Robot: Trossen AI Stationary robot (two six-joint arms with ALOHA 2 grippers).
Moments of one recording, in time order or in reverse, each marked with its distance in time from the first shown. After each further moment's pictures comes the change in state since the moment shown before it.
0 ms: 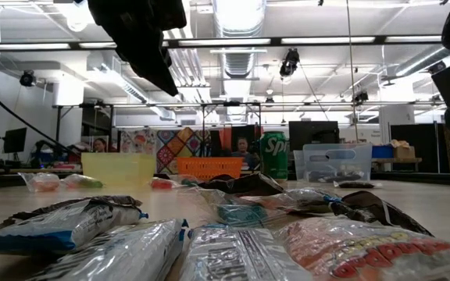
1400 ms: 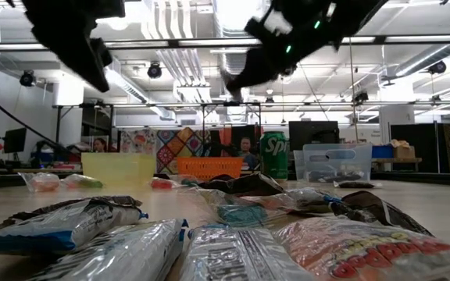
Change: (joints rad) left arm -0.276 -0.212 -0.179 -0.104 -0.131 -0.390; right arm -0.911 -0.203 -0.007 0.996 0.196 -1.121
